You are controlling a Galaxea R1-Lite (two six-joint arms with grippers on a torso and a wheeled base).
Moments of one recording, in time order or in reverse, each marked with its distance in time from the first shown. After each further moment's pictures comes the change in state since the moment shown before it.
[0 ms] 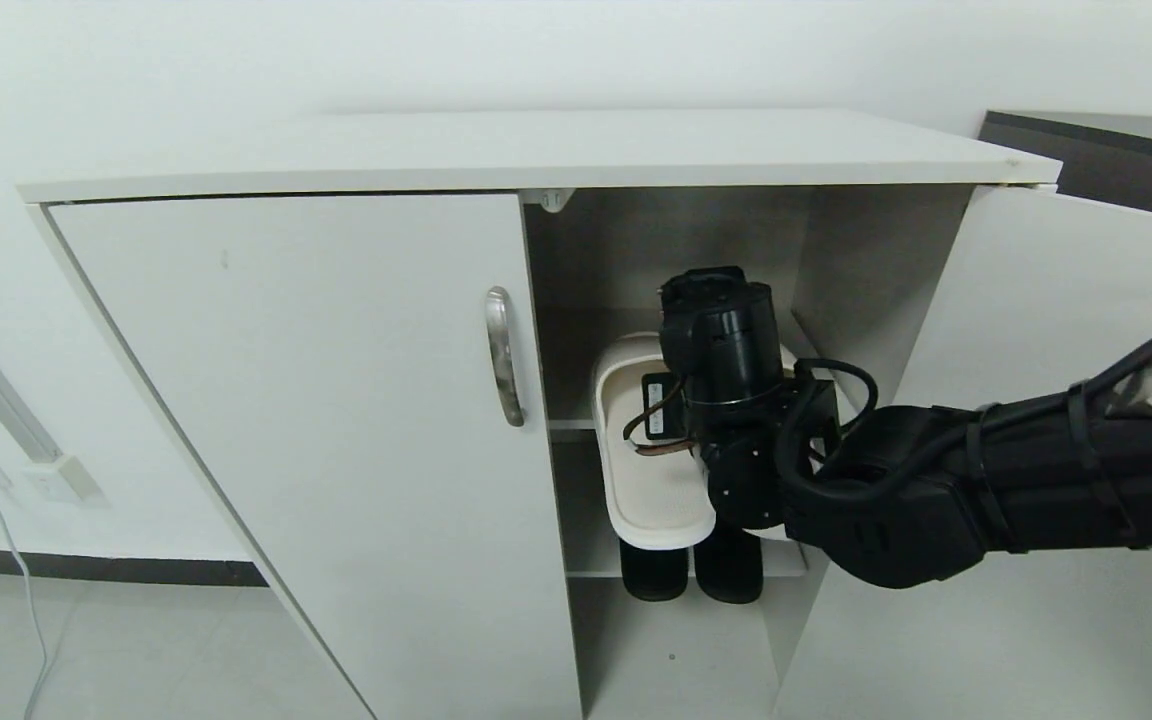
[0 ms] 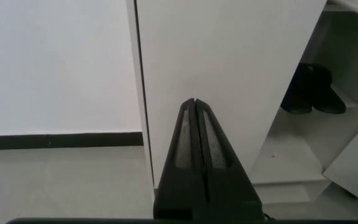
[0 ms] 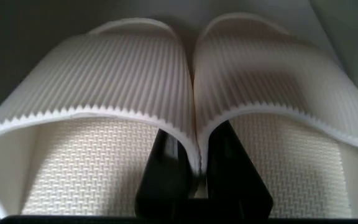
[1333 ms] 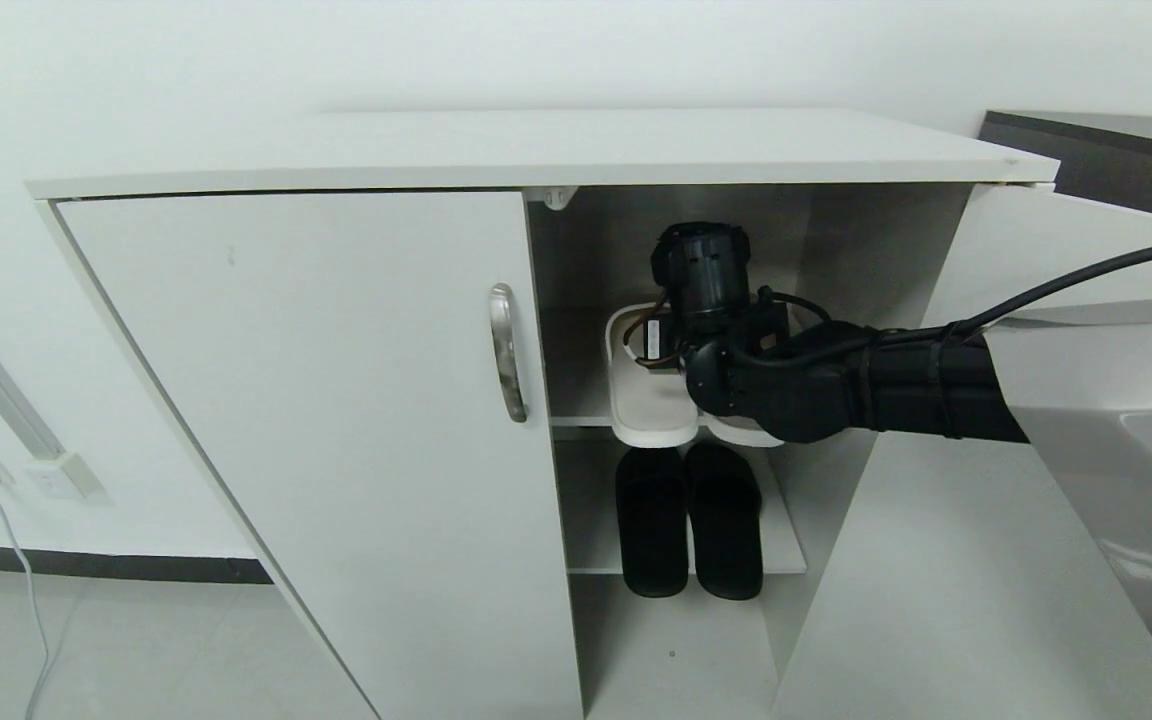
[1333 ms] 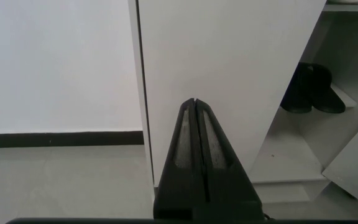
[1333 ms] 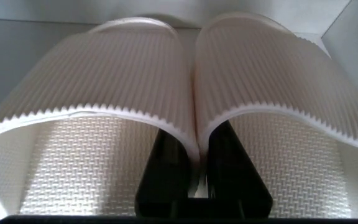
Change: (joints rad) left arm 0.000 0.000 0.000 0.000 0.001 -0.003; right arm -0.152 0.239 -0.511 0.254 0.099 -0.013
